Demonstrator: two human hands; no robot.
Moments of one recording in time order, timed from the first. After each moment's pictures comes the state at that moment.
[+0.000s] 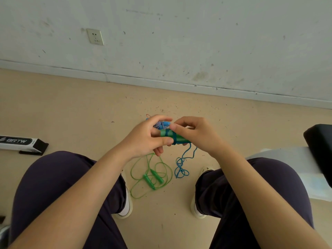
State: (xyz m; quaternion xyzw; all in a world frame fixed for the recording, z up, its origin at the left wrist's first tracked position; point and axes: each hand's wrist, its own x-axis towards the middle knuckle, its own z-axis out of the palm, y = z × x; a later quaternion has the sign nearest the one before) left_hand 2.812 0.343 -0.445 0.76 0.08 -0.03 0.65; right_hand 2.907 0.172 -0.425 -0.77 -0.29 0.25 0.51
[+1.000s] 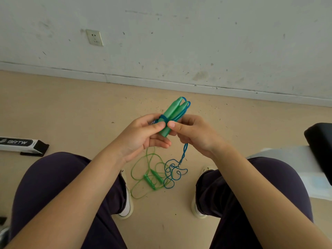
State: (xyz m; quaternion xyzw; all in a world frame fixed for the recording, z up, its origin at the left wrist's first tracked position) left_hand 2.808 0.344 -0.433 0.56 0.08 -0.03 0.82; right_hand 2.907 0.177 -0.426 -0.66 -0.23 0.36 0.62
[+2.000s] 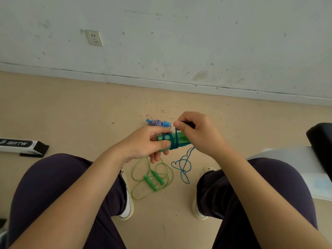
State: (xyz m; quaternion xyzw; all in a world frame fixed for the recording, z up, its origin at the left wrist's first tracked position) left_hand 2.812 0.344 -0.442 0.78 0.07 -0.13 0.61; right_hand 2.906 0.172 -0.419 -0.82 -0.35 0.10 0.44
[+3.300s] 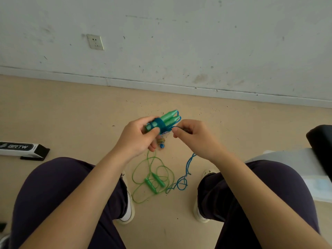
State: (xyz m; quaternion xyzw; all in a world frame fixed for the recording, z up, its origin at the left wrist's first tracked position) left_hand 2.814 0.354 -0.449 0.77 0.19 0.08 0.61; right_hand 2.899 0.176 -0.421 -0.82 -0.30 0.19 0.46
